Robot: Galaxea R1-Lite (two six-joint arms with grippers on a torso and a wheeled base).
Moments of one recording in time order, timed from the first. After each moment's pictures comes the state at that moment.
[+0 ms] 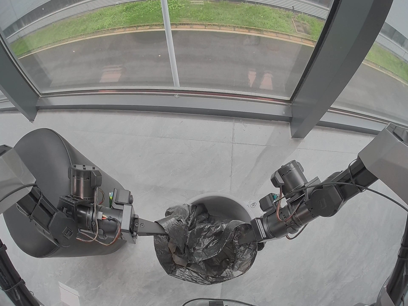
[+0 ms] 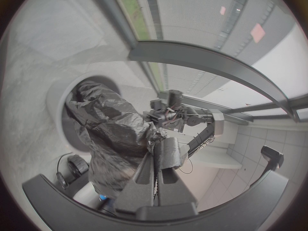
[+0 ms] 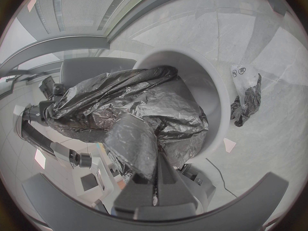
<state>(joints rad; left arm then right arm) -0.23 1.94 -0.59 -0.77 -1.22 -0.64 0.50 2.11 -1.04 -0.03 0.57 0.30</state>
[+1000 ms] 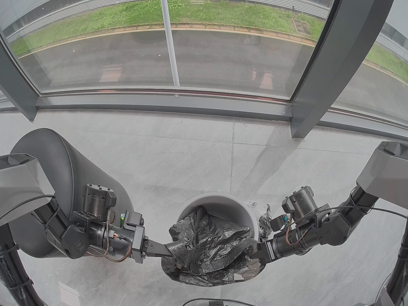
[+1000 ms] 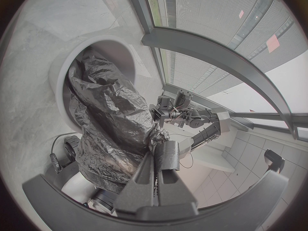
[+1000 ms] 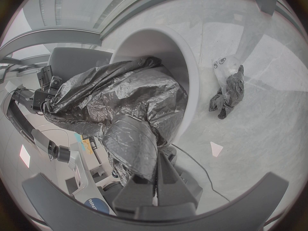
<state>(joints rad) -0.30 2.04 -0.53 -0.77 -1.22 -0.64 0.50 2.11 -0.72 -0.37 0.43 0.26</state>
